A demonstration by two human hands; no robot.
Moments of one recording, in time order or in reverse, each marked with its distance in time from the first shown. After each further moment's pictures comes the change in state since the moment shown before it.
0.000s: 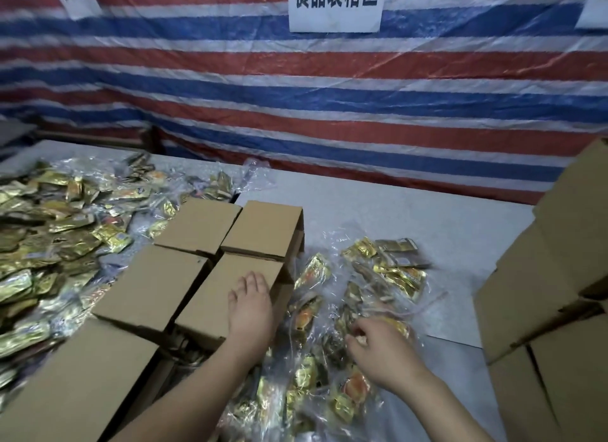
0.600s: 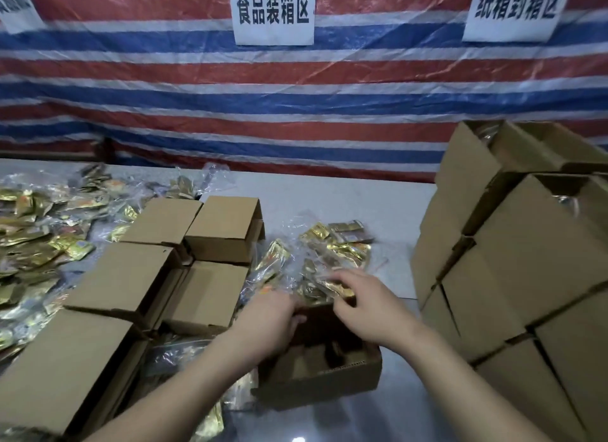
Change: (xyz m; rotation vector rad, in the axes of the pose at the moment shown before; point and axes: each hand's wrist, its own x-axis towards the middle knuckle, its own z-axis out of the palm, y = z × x) left_hand -0.146 0.055 -0.071 -0.210 0.003 0.651; right_hand -0.103 0.008 -0.068 0.140 0.149 -0.177
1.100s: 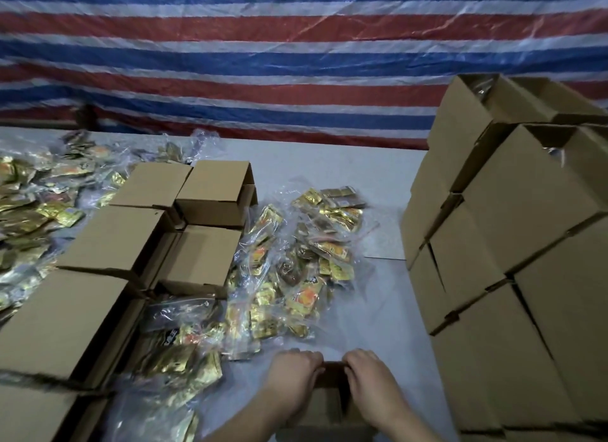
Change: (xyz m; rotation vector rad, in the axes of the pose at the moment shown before) left_hand -0.055 0.029 0.191 0.020 -0.256 0.043; right_hand -0.135 0.104 0.159 -0.163 -0.147 0.196
